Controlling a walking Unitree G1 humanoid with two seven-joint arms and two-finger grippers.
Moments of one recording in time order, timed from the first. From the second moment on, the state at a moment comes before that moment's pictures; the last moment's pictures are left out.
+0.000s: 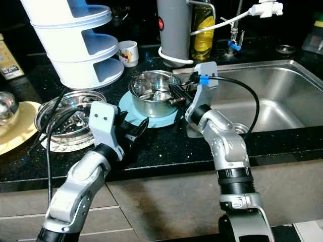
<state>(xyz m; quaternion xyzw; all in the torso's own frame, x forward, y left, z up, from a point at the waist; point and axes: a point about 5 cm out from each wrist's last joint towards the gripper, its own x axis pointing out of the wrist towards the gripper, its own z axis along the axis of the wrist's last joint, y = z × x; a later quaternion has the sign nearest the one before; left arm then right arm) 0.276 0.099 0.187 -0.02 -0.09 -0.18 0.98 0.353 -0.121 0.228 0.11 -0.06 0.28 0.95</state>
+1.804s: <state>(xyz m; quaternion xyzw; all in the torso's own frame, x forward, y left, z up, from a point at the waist) 0.283 0.091 0.205 -0.03 -0.12 -0.19 0.97 0.374 -0.112 0.213 -0.14 0.04 0.20 0.97</state>
